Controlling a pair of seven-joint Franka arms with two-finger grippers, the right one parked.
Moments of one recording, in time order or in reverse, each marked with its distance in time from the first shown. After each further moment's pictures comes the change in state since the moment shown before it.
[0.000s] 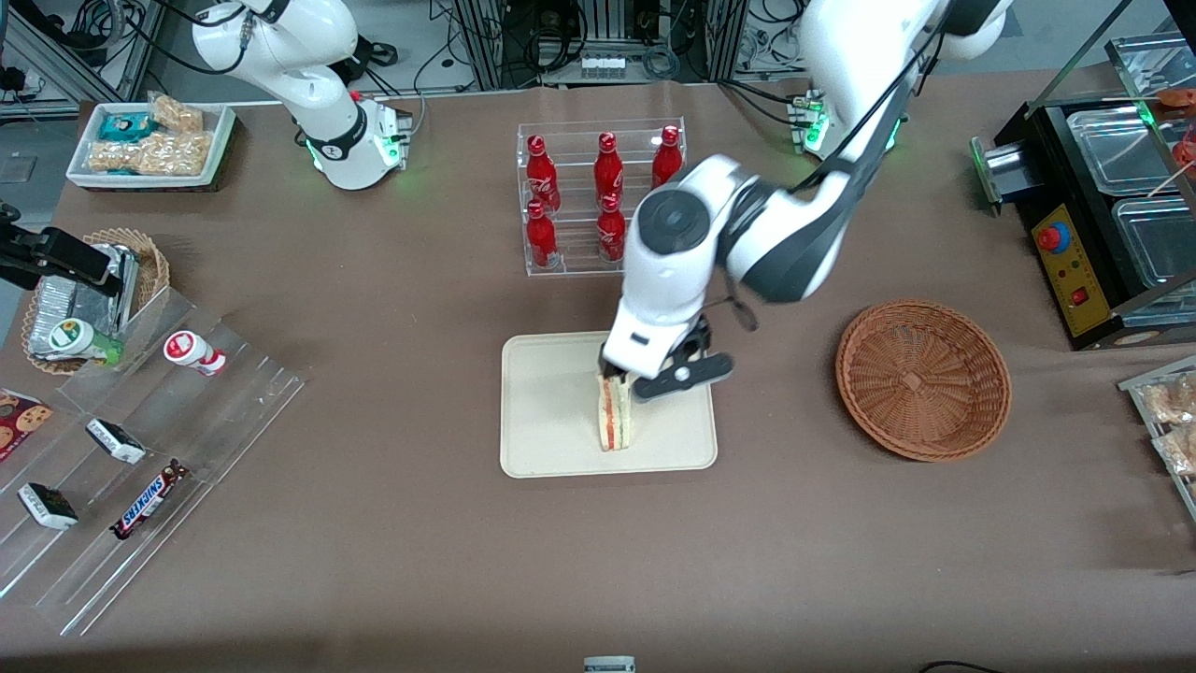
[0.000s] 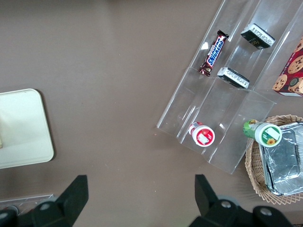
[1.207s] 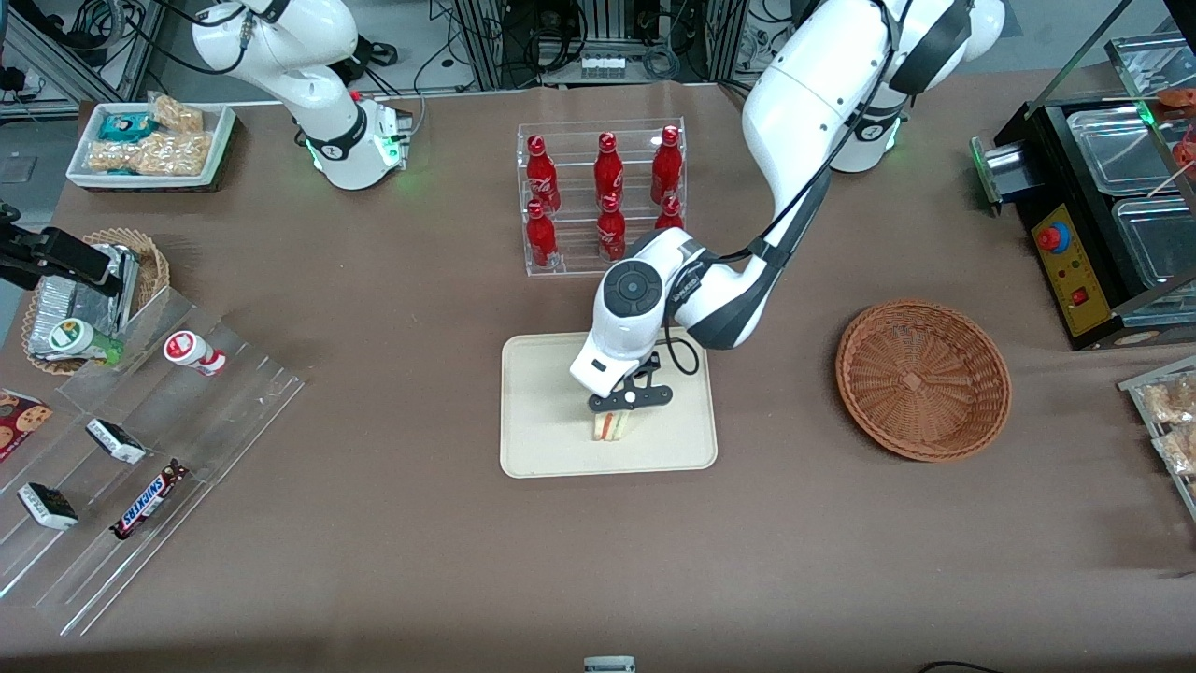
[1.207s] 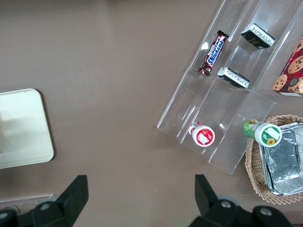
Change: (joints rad) arm -0.065 0.287 -0.015 -0.059 -0.029 0.330 0.135
